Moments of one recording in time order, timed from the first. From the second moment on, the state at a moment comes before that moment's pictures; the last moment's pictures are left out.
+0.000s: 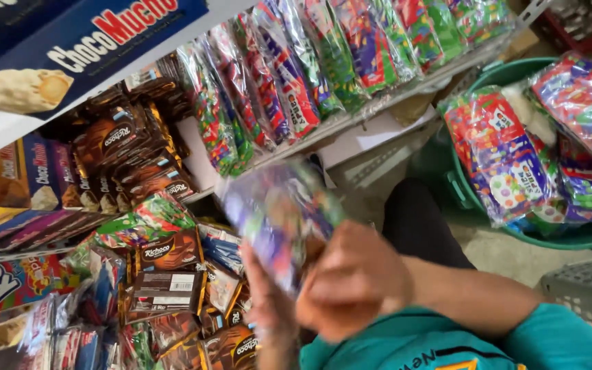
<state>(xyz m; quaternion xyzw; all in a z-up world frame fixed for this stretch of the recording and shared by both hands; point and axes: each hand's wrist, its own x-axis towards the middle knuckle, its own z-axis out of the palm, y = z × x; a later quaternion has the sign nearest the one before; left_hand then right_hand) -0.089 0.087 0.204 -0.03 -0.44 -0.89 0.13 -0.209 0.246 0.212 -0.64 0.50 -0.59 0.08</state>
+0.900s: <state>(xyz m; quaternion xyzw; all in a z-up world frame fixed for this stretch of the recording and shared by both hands) 0.014 0.036 -0.051 0.36 -0.56 -0.74 0.12 -0.220 0.207 0.006 -0.36 0.88 -0.30 -0.02</state>
